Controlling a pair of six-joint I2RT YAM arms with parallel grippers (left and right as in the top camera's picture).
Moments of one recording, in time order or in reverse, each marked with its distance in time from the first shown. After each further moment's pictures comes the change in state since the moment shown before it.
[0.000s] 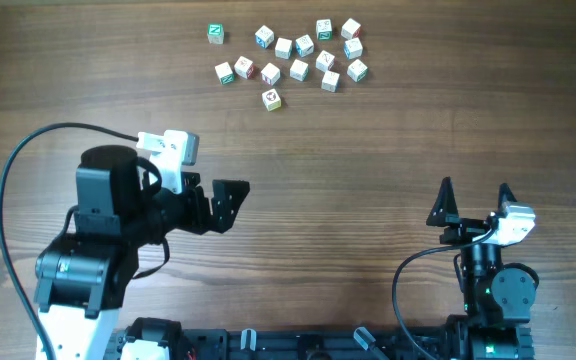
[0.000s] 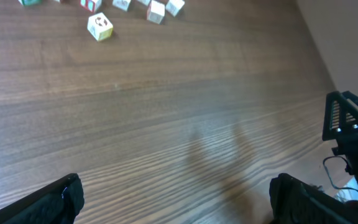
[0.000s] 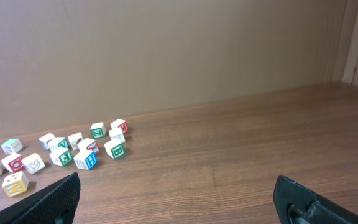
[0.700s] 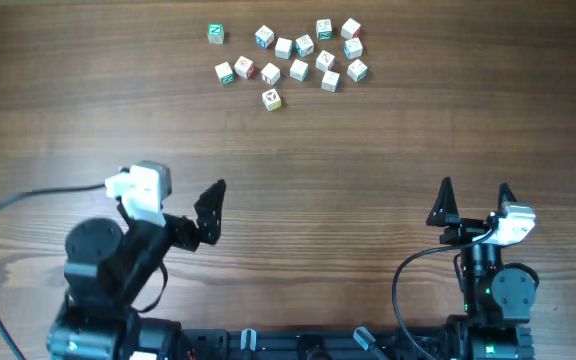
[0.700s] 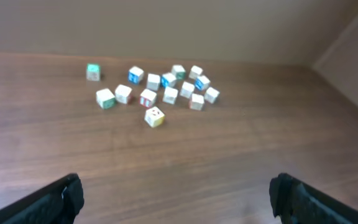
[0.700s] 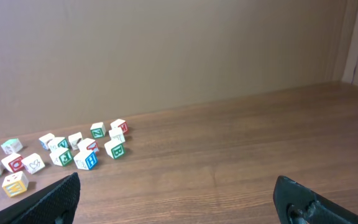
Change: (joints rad) left arm 0.000 -0.376 -0.294 0.354 -0.233 0.003; right arm 0.000 0.000 0.000 0.000 0.000 0.000
